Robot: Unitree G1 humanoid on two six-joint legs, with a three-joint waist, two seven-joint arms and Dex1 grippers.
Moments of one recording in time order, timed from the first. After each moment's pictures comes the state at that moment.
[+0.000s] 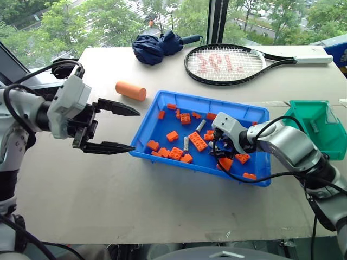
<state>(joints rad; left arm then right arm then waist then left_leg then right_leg) -0.48 1.14 0.18 -0.12 -0.66 0.41 -1.58 -0.77 -0.59 0.49 -0.28 0.34 1.28 0.64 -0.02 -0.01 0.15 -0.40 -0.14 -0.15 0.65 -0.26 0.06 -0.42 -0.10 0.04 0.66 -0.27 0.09</state>
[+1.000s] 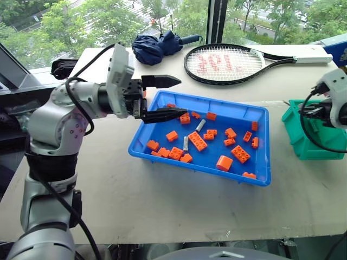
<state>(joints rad) -0.74 0.75 0.03 -0.17 -0.71 0.62 -1.16 -0.61 -1.06 -0.10 -0.10 0.34 1.24 0.66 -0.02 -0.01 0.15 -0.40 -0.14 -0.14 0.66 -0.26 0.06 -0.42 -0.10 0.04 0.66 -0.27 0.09</state>
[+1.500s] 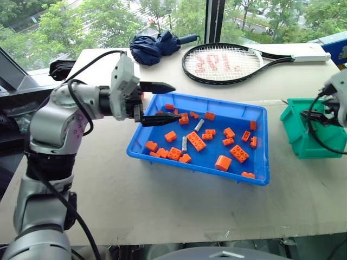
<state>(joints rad) -0.66 0.86 0.01 -0.08 -0.57 0.53 -1.24 -0.67 -0.99 -0.09 -0.23 0.40 1.18 0.71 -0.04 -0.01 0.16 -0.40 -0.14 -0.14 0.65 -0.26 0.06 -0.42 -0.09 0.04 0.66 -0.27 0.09</state>
